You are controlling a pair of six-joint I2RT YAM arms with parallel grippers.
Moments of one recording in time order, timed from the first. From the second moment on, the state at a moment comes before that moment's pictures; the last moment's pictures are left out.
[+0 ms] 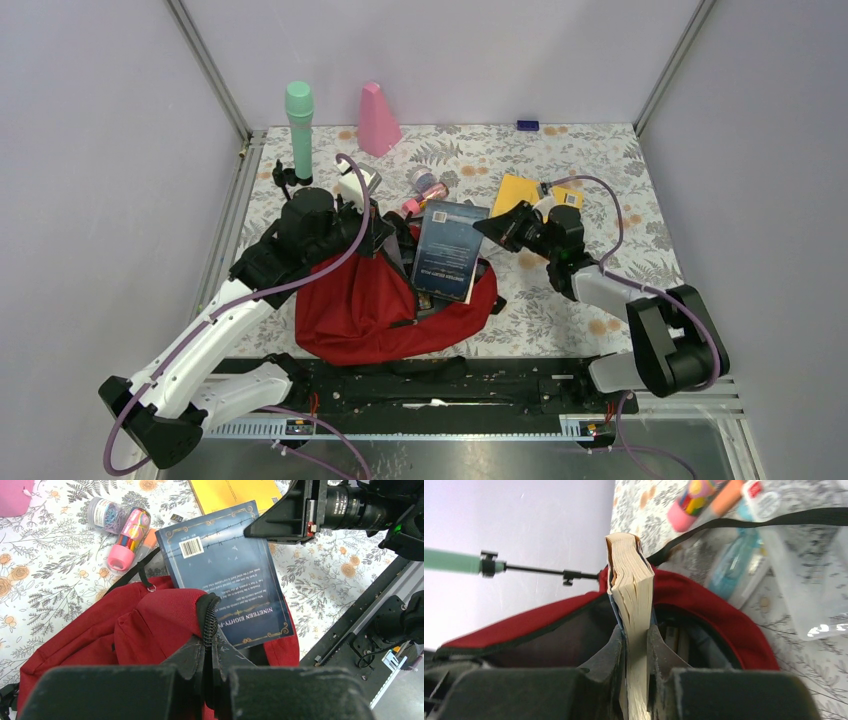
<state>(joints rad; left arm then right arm) -0.63 0.97 1.07 -0.47 0.14 -0.16 0.30 1.40 0.53 0.61 -0.46 1.07</state>
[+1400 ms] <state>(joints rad) -0.55 1.05 1.08 -0.50 0.12 -0.28 0.49 1.08 0.46 0.48 -0.63 0.88</state>
